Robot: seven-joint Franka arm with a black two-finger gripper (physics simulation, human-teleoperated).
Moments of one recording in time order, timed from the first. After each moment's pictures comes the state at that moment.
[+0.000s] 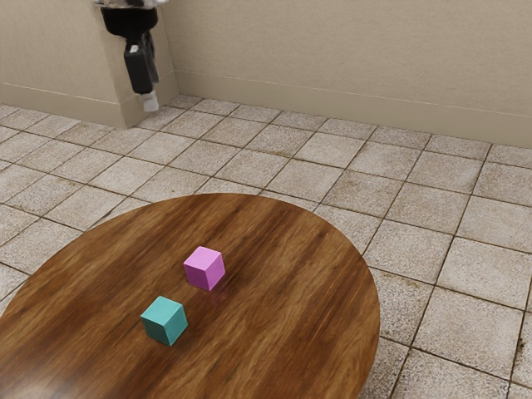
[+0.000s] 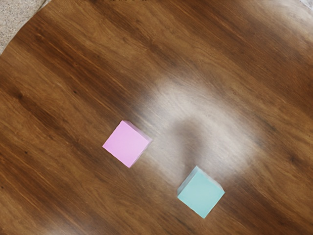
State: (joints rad) arm 0.08 0.00 -0.23 -1.33 0.05 1.38 0.80
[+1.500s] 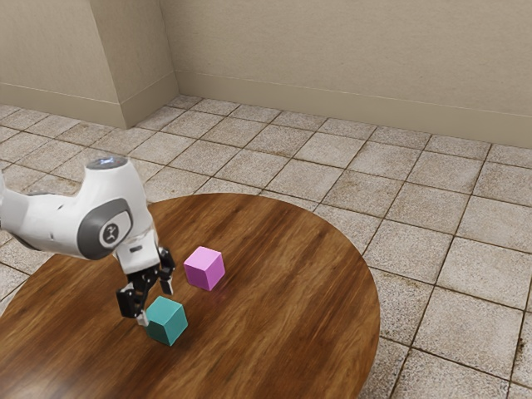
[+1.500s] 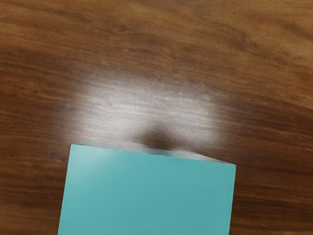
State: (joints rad) arm 0.10 -0.05 -0.09 -2.52 -0.12 2.40 1.54
